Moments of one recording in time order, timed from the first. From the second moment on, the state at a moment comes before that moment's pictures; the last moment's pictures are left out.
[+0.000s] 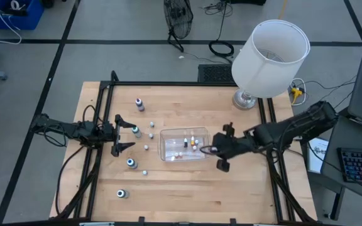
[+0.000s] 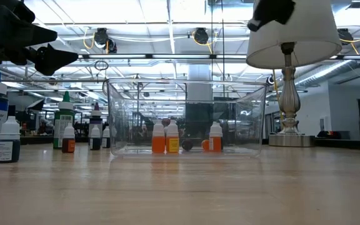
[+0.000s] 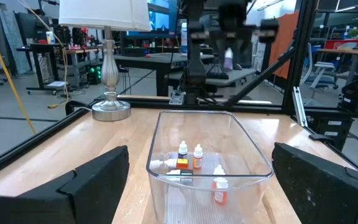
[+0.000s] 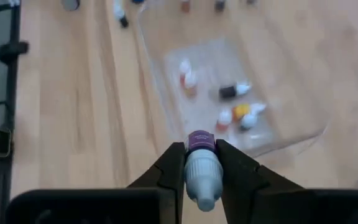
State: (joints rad) left arm -0.25 0.05 0.02 0.06 -0.27 -0.03; right arm 0.34 1.35 1.20 -0.78 0.29 0.51
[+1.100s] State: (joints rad) left arm -0.25 0.05 0.02 0.06 -0.27 -0.03; right arm 0.04 1.98 1.55 -1.00 -0.14 0.17
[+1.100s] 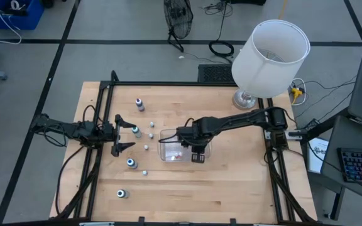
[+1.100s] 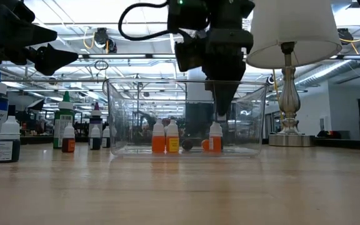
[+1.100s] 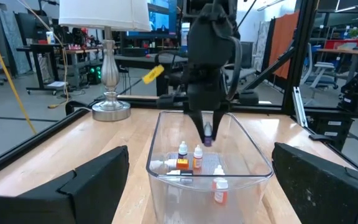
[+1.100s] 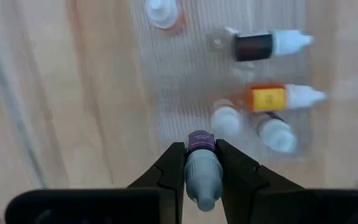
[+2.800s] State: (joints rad) left arm -0.25 0.05 0.02 0.06 -0.27 -0.03; right arm 0.13 1.64 1.42 -0.84 -0.19 0.36
